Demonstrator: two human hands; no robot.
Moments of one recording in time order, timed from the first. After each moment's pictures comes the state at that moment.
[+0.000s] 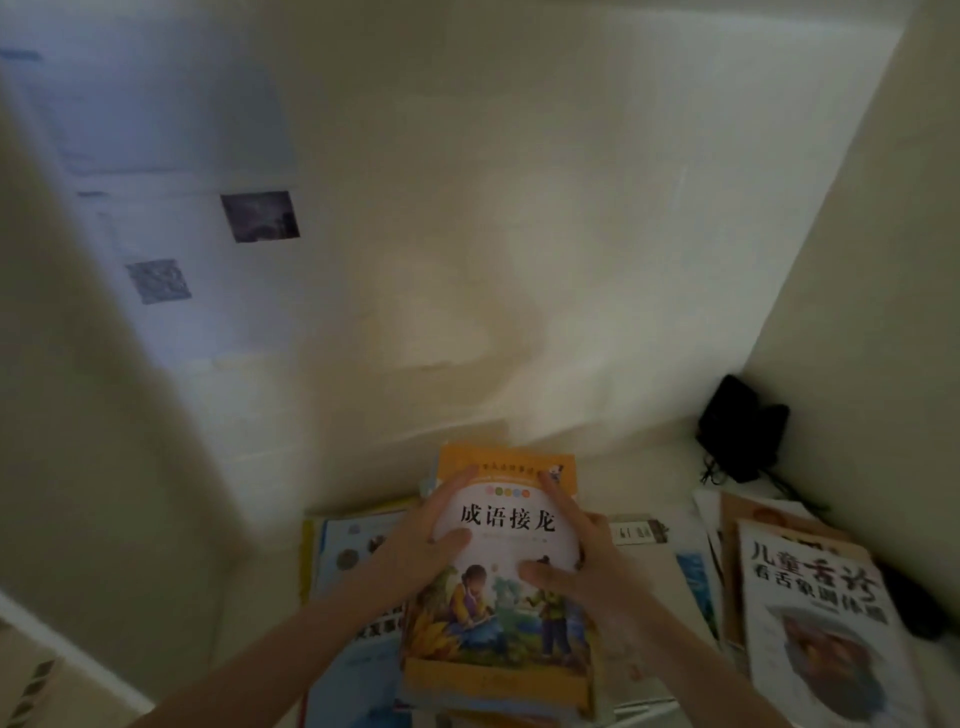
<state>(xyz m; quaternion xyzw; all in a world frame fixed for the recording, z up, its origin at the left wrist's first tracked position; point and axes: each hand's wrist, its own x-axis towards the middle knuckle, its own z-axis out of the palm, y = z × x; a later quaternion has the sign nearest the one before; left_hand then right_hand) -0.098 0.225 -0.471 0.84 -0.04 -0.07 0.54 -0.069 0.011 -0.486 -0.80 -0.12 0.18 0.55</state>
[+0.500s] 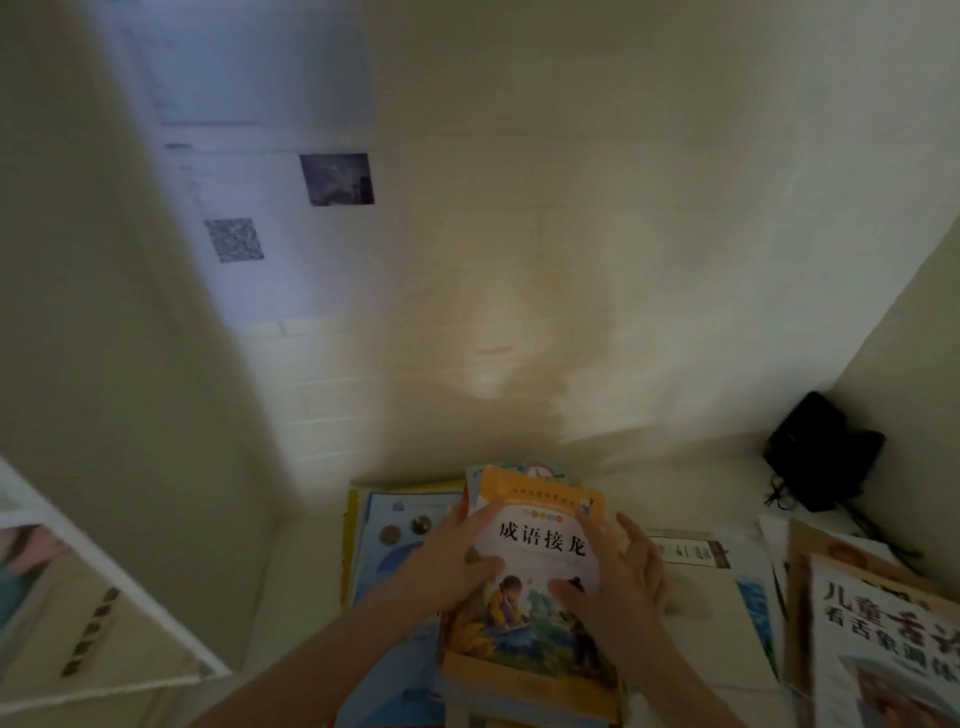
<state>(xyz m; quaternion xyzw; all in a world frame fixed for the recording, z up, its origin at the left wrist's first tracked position) -0.094 0.244 -0.522 0.91 0.05 -0.12 0.39 -0.076 0.045 -0.516 -0.94 -0.09 0.08 0.31</state>
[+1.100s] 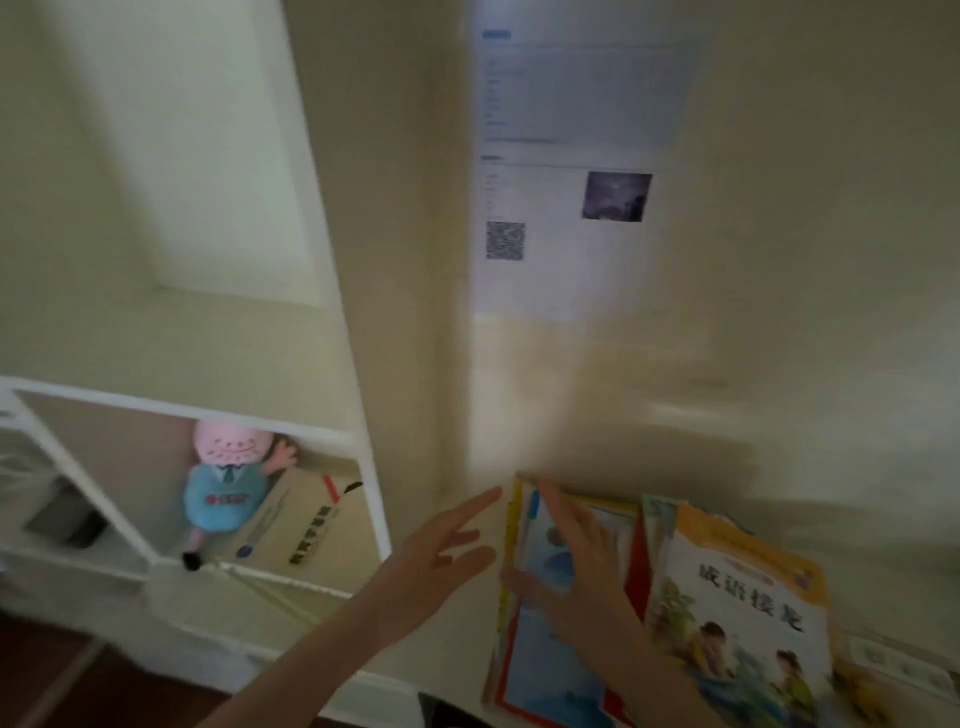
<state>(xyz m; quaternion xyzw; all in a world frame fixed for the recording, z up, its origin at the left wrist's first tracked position) -0.243 0.373 -0.483 0.79 0.16 0.08 0.59 -0.137 0.220 -0.491 -0.80 -0.38 0.13 0.44</state>
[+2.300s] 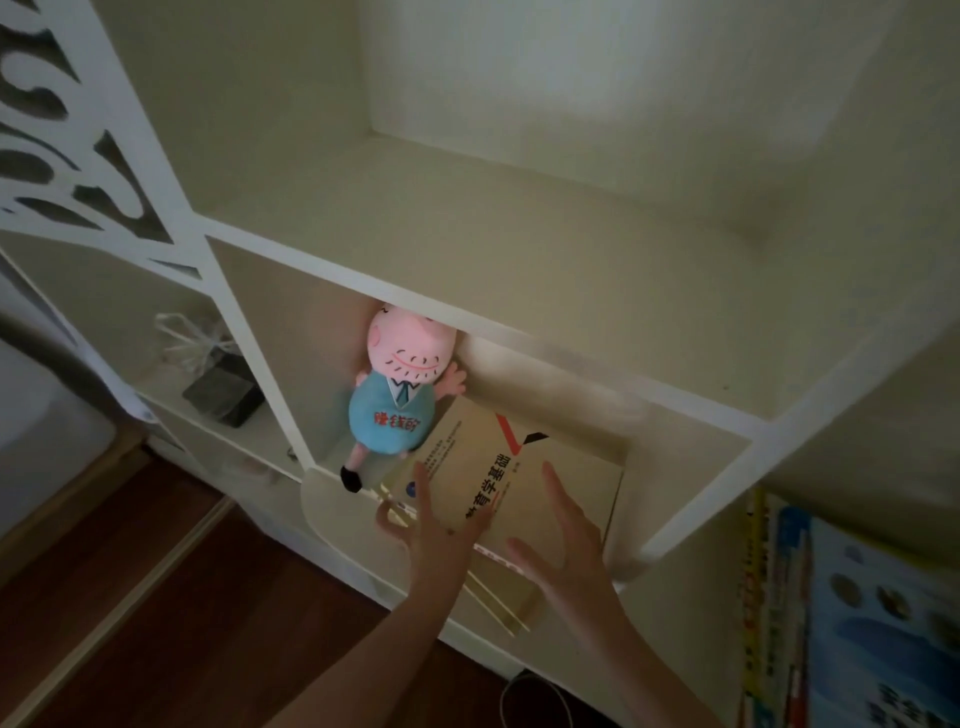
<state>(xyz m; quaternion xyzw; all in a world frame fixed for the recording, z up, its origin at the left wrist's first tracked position) -0.316 0.556 -0.675 0.59 0.55 0.22 0.54 -0.227 0.446 -0.621 -0.75 -0.39 0.29 0.44</state>
